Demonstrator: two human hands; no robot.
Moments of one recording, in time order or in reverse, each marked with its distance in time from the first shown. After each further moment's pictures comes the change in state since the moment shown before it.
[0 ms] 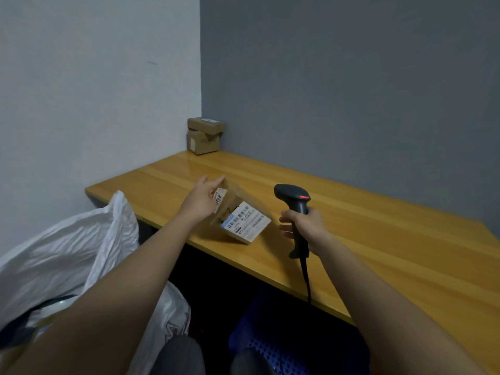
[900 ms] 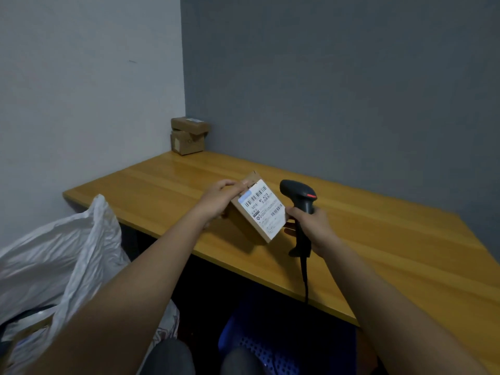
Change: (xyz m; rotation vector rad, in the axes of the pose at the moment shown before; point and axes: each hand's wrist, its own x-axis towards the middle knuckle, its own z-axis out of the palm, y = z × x) left_hand -0.018 0.064 0.026 -0.519 -0.196 -0.137; right_hand -0.022 -0.002 -0.032 0.093 0.010 -0.095
